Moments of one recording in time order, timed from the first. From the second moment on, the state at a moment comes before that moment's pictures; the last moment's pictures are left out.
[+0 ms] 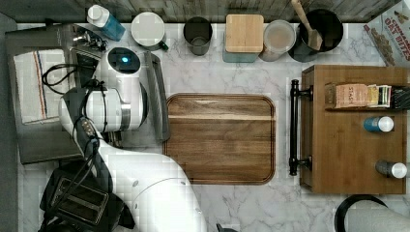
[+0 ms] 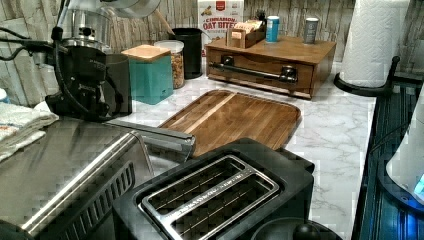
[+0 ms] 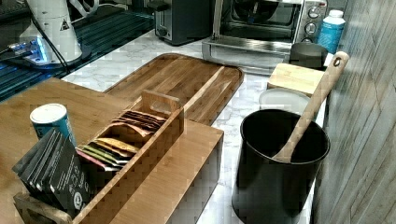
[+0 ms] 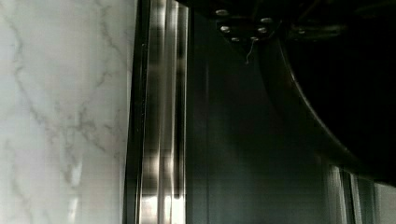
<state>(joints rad) 0.06 0.62 0.43 -1.69 0.45 0.64 -0.81</state>
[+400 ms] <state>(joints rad) 0.04 0.66 0.44 -1.71 0.47 0.64 -0.81</state>
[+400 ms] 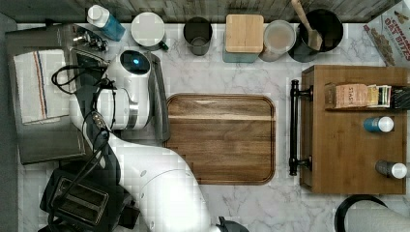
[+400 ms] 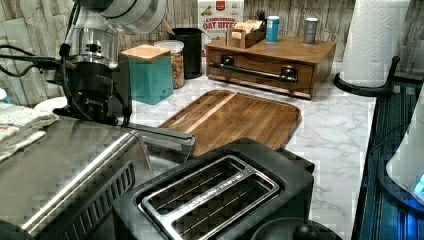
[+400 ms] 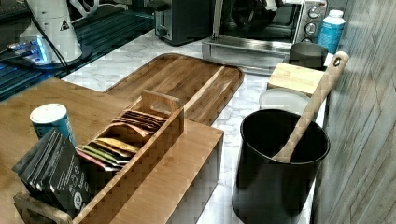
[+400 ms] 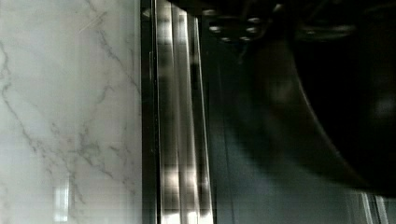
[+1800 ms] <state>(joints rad) -0.22 0.39 0.44 -1.91 0.64 0.56 -0.96</state>
